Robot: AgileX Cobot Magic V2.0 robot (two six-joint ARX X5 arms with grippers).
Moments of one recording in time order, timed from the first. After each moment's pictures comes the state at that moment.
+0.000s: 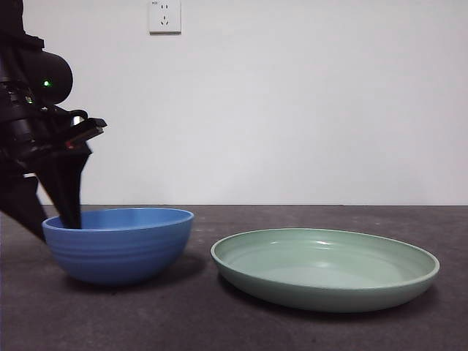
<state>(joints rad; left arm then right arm) -0.19 1.70 1.14 -0.82 0.37 -0.04 0.01 0.80 0.99 -0.87 -0.57 0.10</state>
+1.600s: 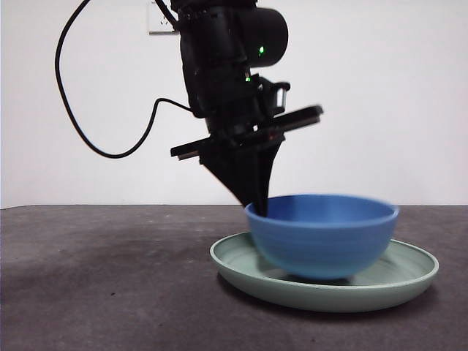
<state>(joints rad) -0.77 2.02 1.66 -0.89 0.09 -0.20 0.01 0.80 0.99 -0.87 -0.57 0.10</state>
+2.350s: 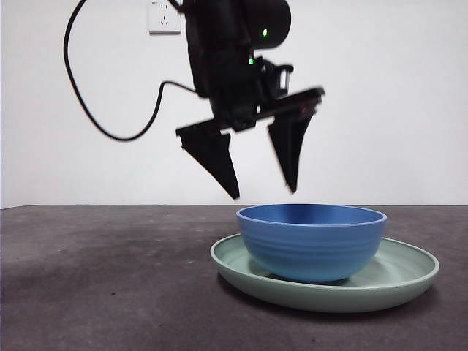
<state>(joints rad) -0.77 2.02 1.77 -0.95 0.07 -0.17 0.01 0.80 0.99 -0.87 -0.57 0.10</state>
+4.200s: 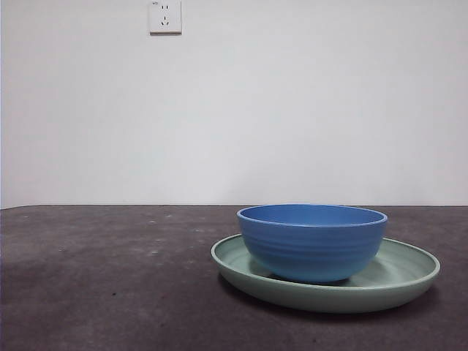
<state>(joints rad) -0.71 0.48 0.97 -1.06 0.04 -0.06 0.01 0.81 0.99 -0.97 -0.57 0.10</state>
